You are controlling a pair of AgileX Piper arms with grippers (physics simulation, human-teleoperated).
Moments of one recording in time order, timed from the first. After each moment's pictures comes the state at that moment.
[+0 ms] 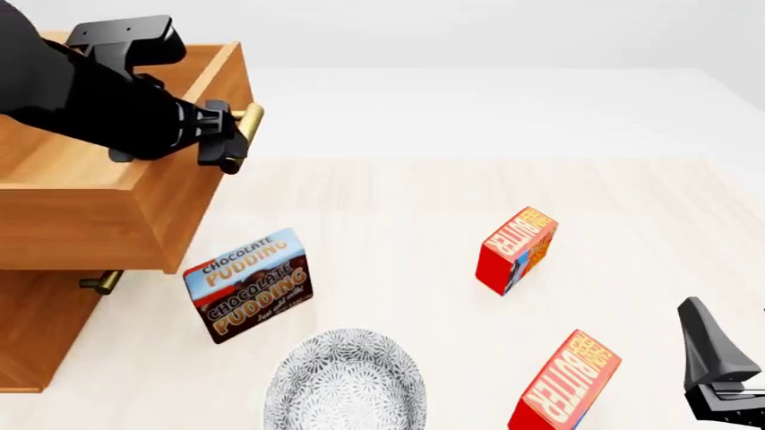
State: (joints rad) left arm -0.33 1.31 -1.27 0.84 -0.21; right arm 0.00 0.01 -0.01 0.00 0.01
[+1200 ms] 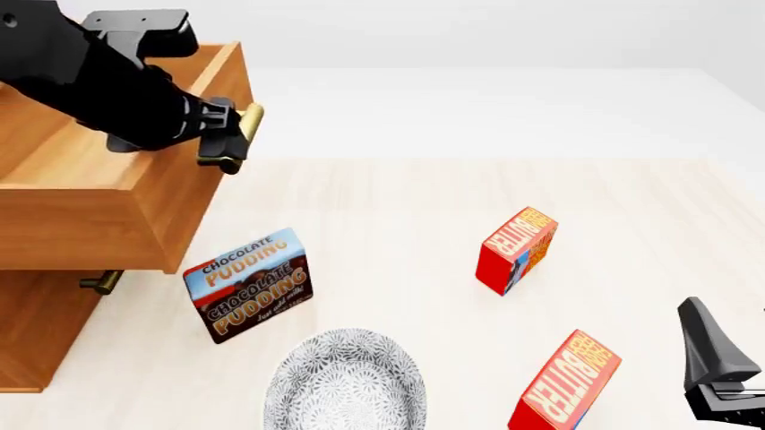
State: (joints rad) left arm -0.35 1.37 -1.38 0.99 -0.20; right arm 0.00 0.01 -0.01 0.00 0.01
